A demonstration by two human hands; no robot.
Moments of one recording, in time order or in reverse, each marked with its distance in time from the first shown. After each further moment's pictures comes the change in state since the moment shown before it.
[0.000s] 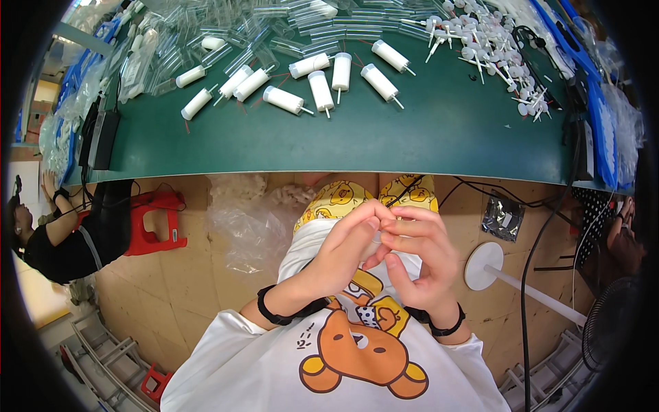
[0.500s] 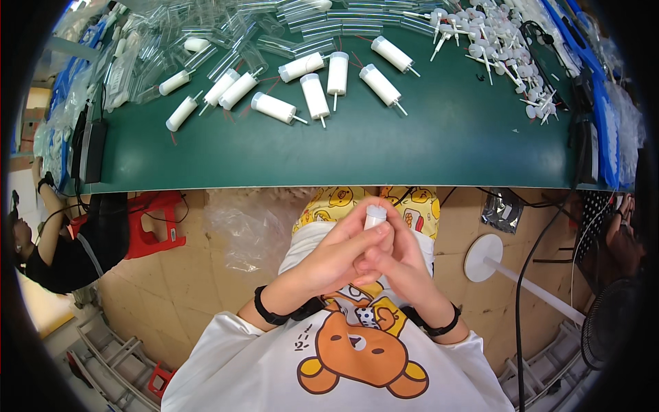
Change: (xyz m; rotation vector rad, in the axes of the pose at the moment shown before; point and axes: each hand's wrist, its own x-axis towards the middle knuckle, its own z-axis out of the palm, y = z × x) left_hand 0.012 0.006 -0.016 -0.508 -0.064 -0.228; right_hand -0.003 0.013 0.028 1.016 -0.007 0.930
